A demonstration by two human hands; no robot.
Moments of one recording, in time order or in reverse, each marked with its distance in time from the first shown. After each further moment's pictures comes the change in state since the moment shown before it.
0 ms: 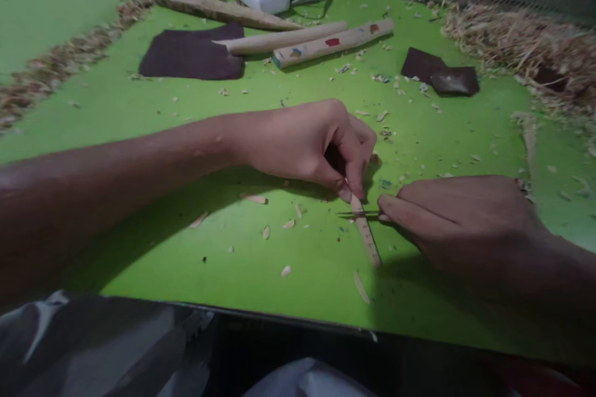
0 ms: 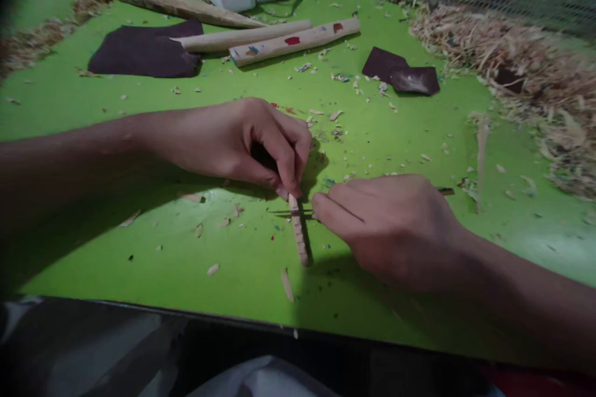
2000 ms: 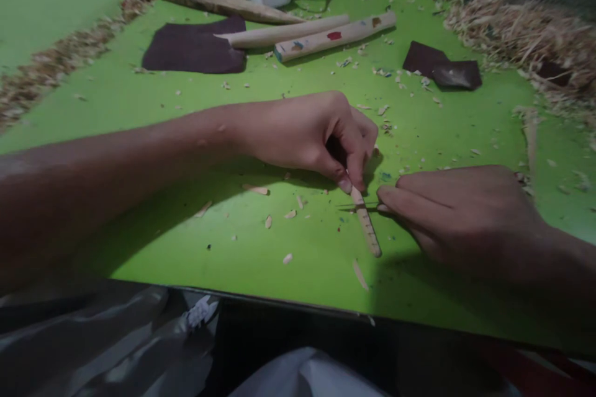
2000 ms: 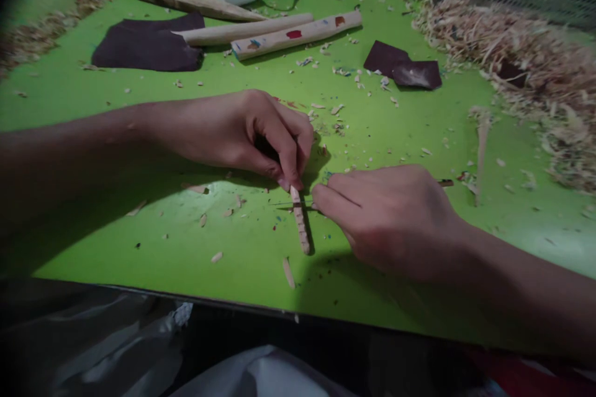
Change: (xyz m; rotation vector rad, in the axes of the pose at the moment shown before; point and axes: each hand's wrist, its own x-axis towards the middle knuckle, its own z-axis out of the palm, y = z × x) left_hand 0.001 -0.002 -0.002 0.013 -0.017 0.010; right_hand 0.006 -0.003 -0.005 0.020 -0.082 0.083
